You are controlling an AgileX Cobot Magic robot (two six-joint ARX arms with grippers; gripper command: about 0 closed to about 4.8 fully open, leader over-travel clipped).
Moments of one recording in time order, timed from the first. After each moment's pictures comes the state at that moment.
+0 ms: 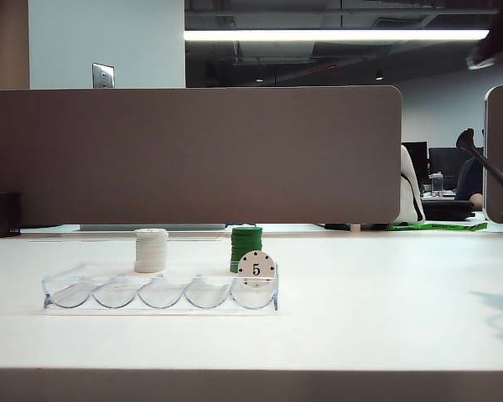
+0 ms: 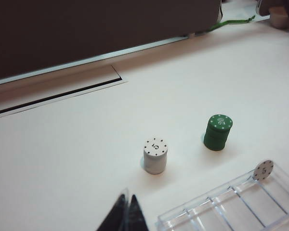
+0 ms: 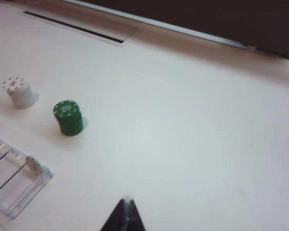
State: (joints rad) left arm 0.02 0.63 0.54 -0.15 0.45 0.21; right arm 0.21 0.81 0.69 -0.25 -0.23 -0.13
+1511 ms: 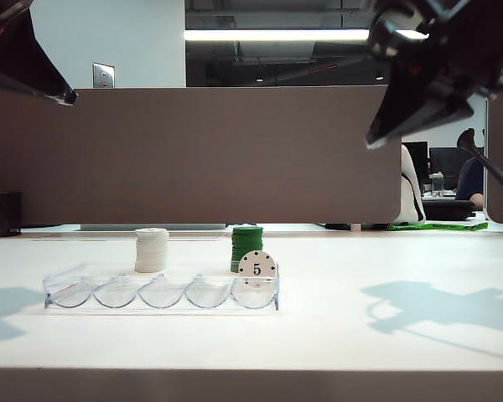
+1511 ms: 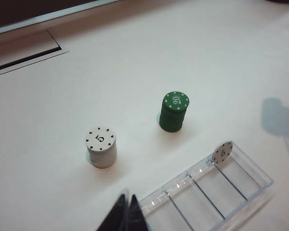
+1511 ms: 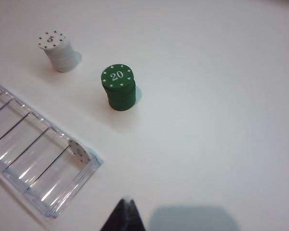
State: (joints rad) left arm -0.22 0.91 0.66 -0.16 0.37 0.19; right arm 0.44 1.17 0.75 -0.14 -0.17 -0.03
